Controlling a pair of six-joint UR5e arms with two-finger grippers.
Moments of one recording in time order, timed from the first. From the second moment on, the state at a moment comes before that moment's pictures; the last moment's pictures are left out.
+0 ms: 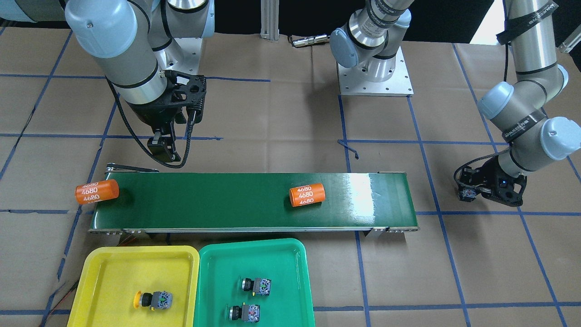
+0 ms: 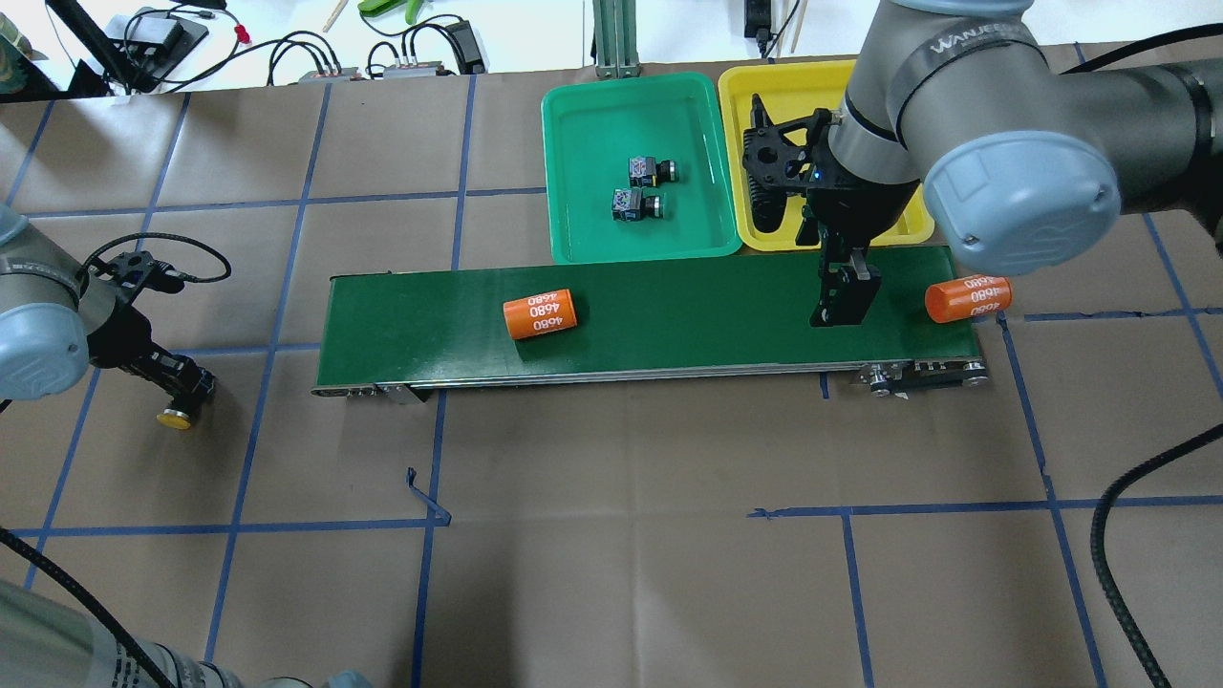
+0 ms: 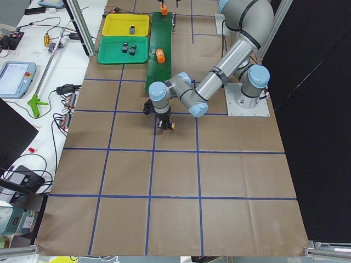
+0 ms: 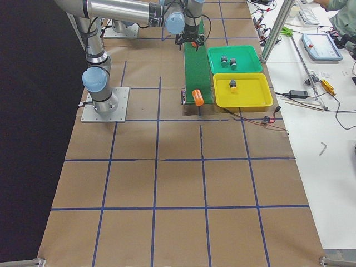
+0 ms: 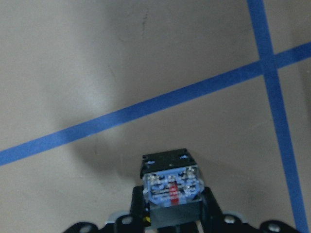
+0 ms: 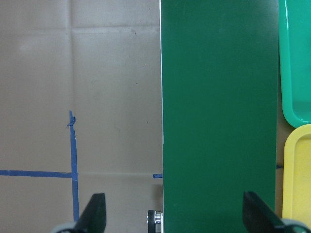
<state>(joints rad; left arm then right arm) -0.96 -1.93 -1.95 -0.92 1.62 0.94 1.65 -1.50 1.72 -1.74 -1.50 -1.49</state>
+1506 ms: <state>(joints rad) -1.52 -1.81 -1.93 -0.95 1.59 1.47 1.65 -1.50 1.72 -1.74 -1.50 -1.49</state>
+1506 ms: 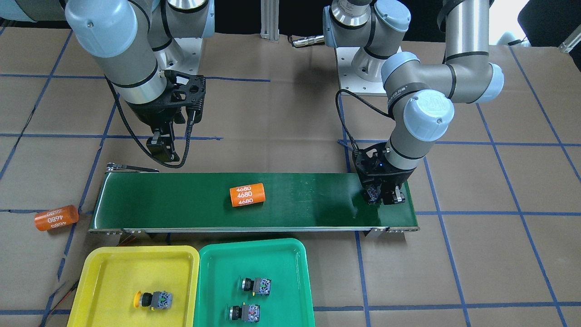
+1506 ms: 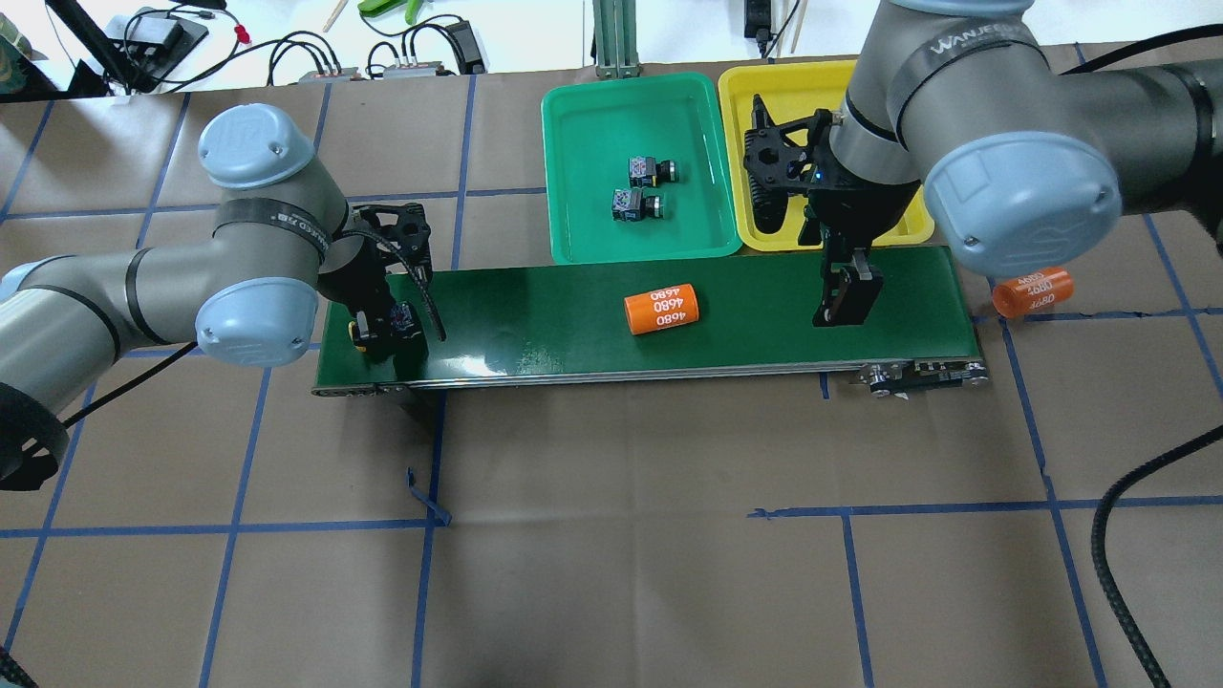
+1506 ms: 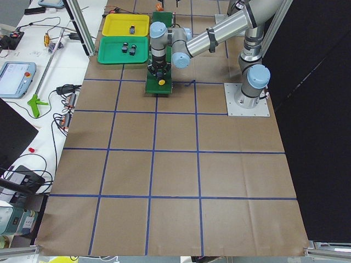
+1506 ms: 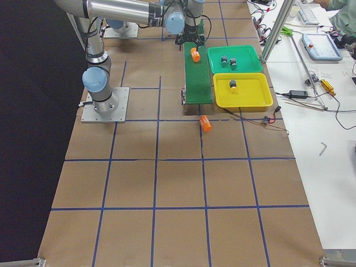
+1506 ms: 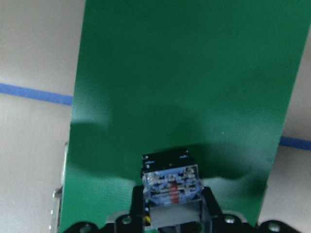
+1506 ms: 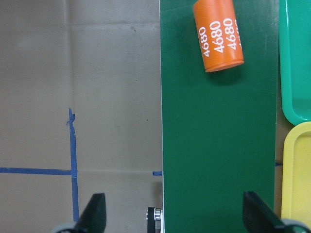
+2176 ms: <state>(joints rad) -1.55 -1.75 -1.86 -1.07 1.59 1.48 1.65 -1.50 1.72 -1.74 -1.51 -1.49</state>
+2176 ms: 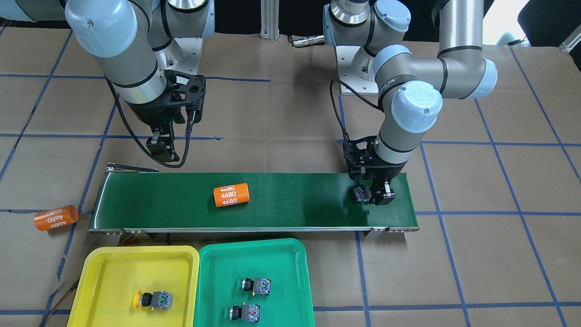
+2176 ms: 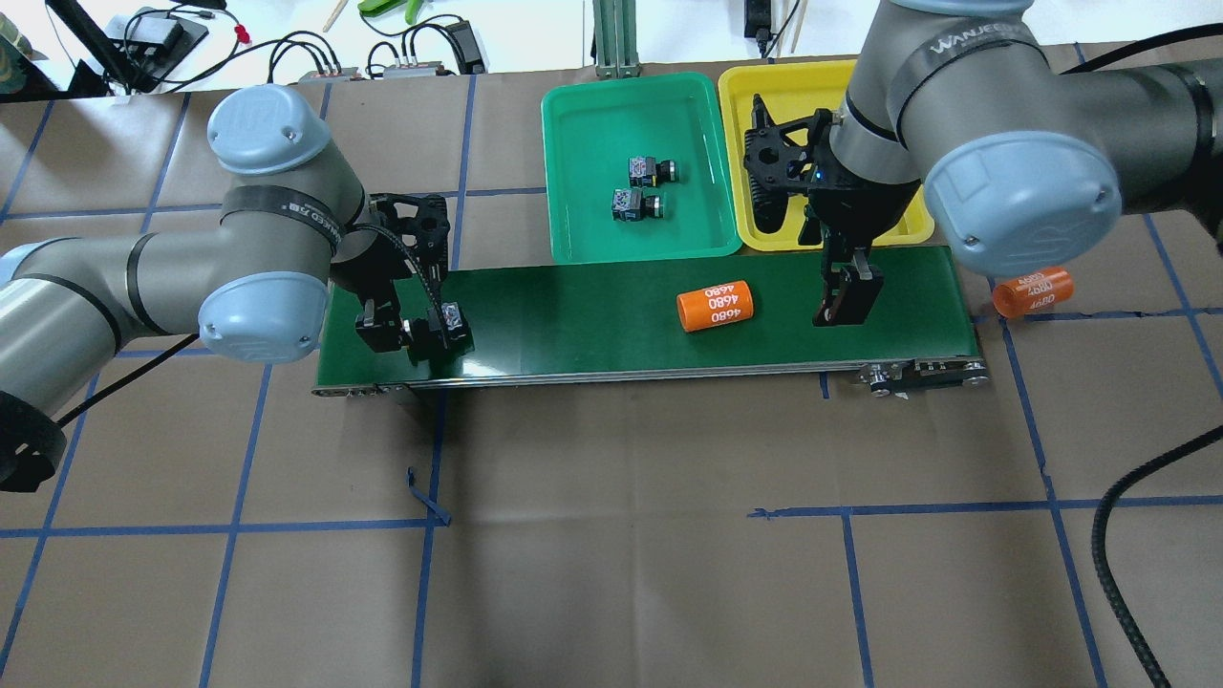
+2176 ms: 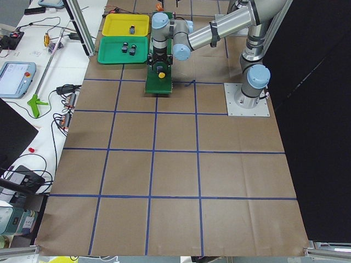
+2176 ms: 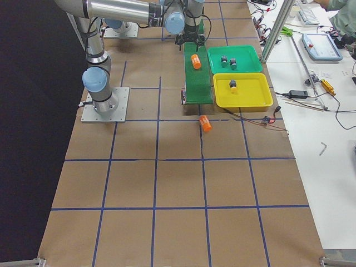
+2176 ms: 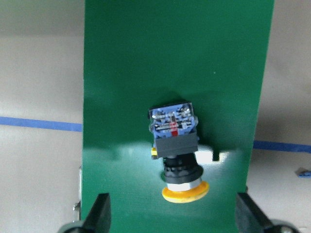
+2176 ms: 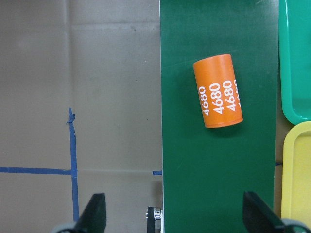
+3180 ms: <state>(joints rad) -1.56 -1.61 -1.59 -1.52 1.57 0.39 1.65 -1.50 1.72 -1.74 -1.50 -1.48</state>
